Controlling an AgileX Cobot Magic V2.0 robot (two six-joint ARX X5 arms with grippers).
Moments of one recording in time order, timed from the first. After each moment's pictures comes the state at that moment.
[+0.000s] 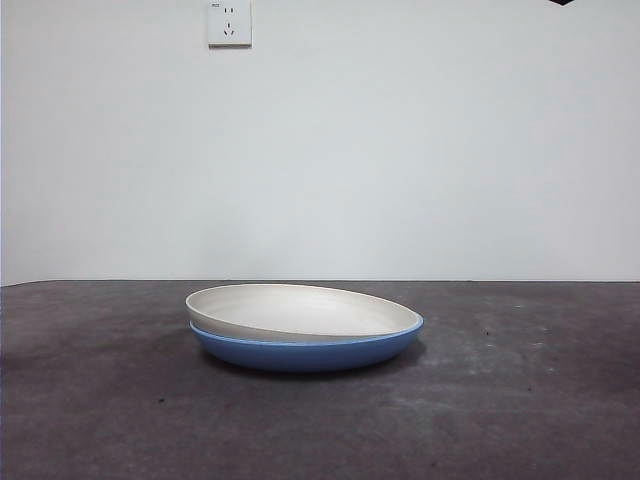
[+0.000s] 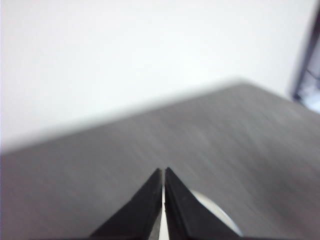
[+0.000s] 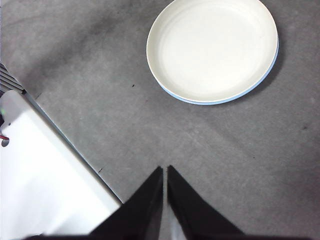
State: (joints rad) left arm -0.25 0.68 1.00 -0.40 0.34 0.04; right arm 0.56 0.91 1.06 -0.98 -0.35 0.10
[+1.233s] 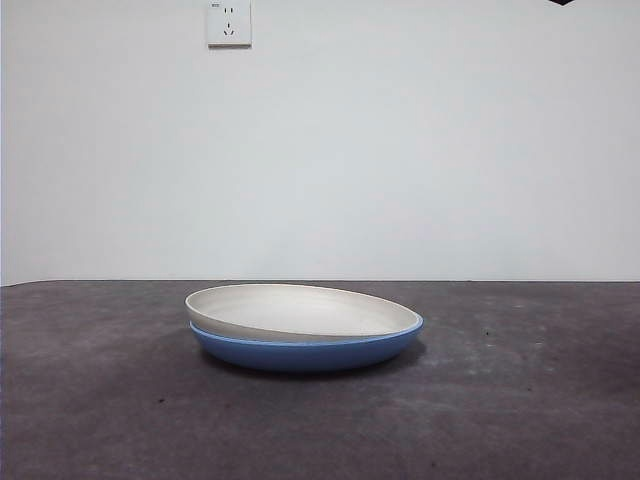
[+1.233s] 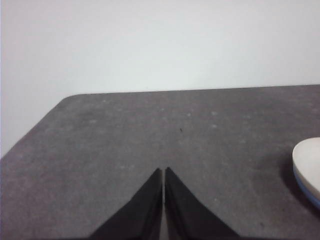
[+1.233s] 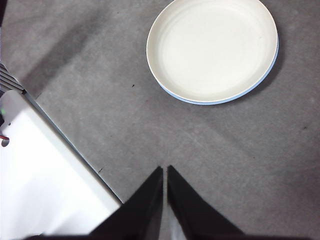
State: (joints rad) left arm 0.03 0.02 0.06 -0.07 0.07 0.04; right arm 0.56 0.91 1.06 -0.98 -0.35 0.10
